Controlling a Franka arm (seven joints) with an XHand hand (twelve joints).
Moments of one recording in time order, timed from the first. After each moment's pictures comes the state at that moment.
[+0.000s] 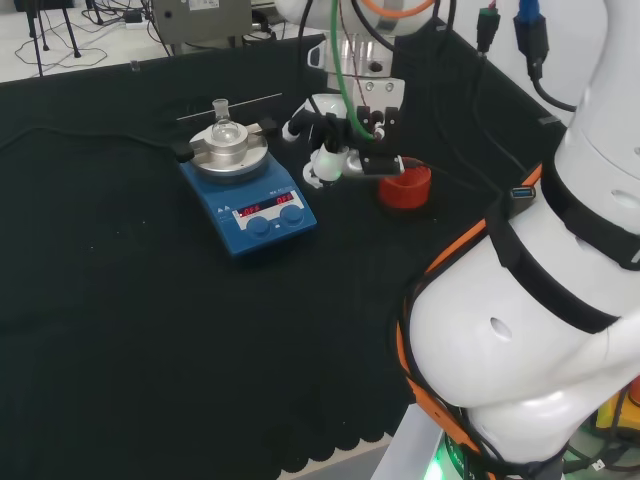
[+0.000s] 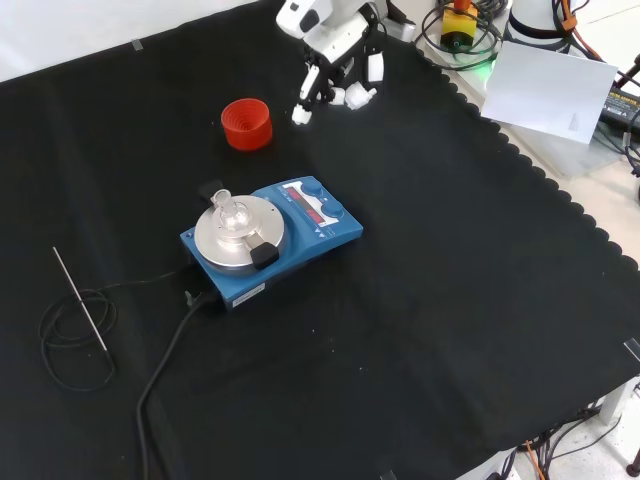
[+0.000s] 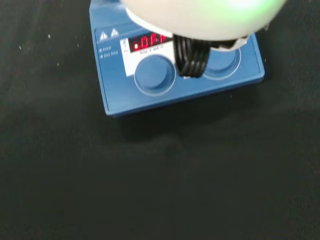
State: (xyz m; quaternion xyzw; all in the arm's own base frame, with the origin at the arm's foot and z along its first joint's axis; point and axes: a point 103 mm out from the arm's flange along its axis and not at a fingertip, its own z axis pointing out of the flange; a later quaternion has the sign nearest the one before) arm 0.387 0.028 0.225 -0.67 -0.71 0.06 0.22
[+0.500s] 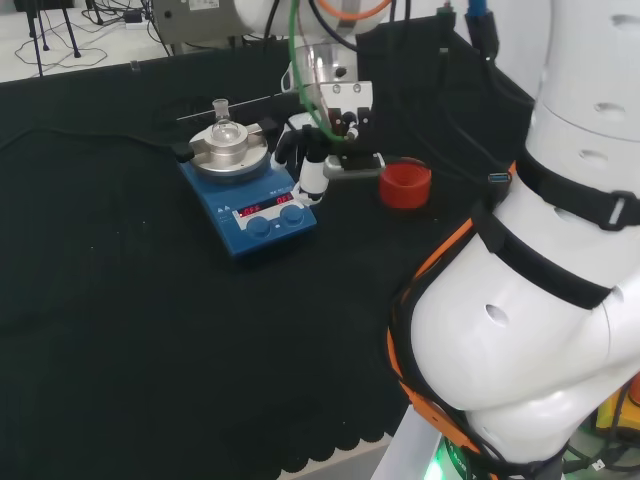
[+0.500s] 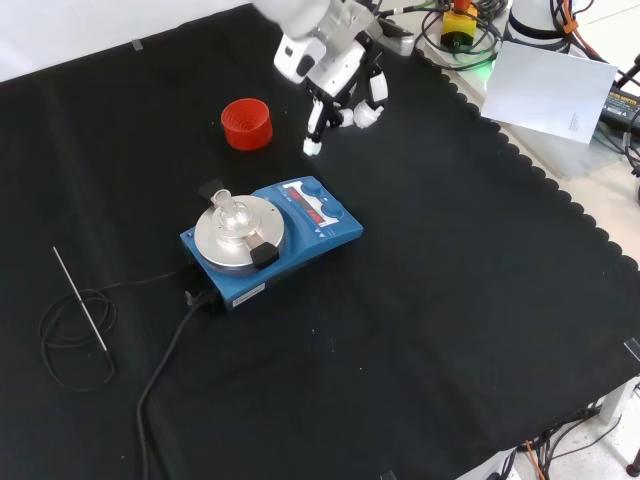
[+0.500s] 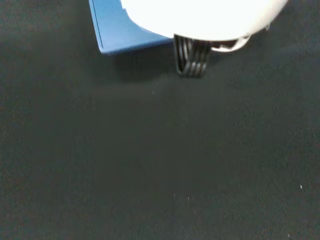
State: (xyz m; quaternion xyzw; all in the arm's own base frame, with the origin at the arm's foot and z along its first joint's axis) arm 0.394 0.047 0.207 -0.65 -0.69 0.17 0.27
